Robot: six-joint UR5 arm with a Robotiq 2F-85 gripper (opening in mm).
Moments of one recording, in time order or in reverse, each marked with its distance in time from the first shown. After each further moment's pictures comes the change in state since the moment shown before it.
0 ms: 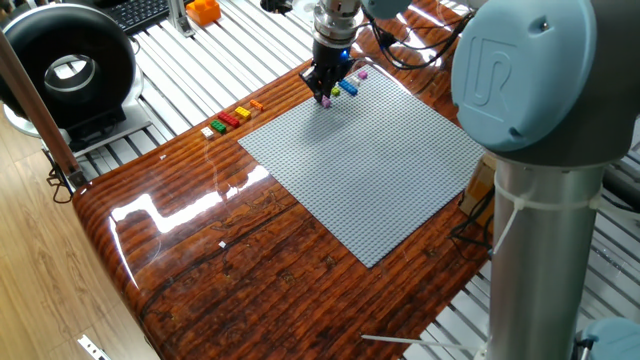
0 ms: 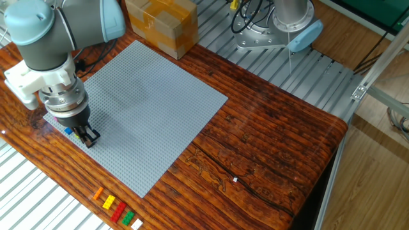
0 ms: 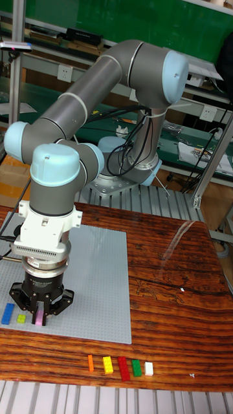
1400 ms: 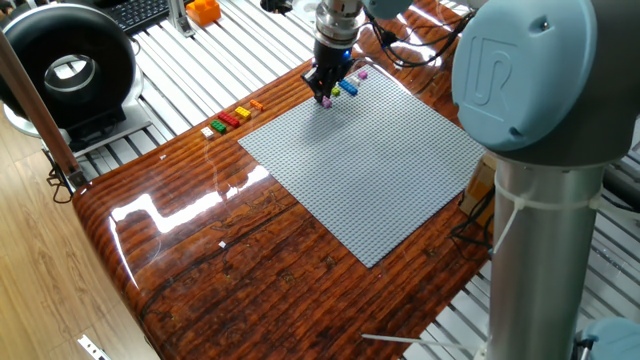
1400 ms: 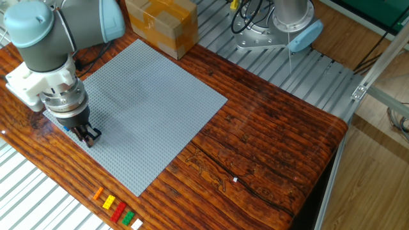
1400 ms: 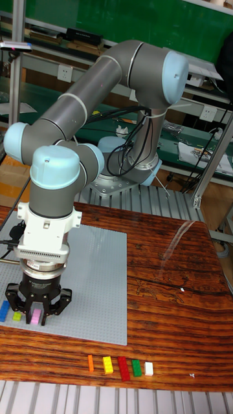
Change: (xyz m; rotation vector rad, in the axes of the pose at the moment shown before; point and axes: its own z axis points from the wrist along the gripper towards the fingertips) arm 0.007 -0.005 0.003 0.015 0.028 -0.098
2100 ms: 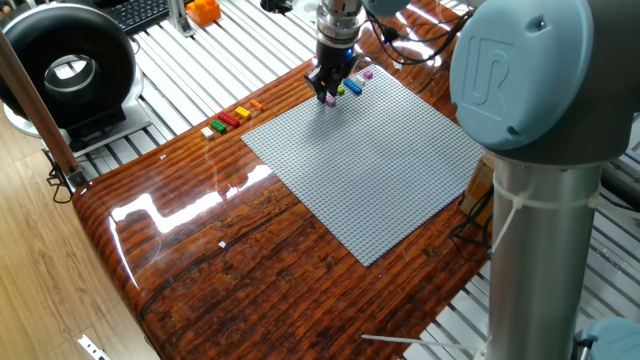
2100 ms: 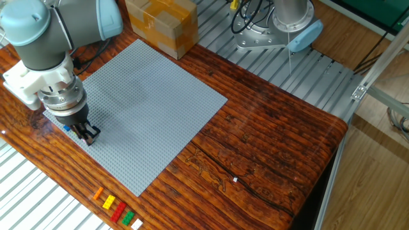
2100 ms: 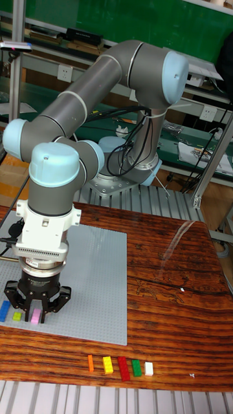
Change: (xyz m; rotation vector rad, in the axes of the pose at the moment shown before) arm 0.002 -0.004 -0.007 0.007 0.016 0.010
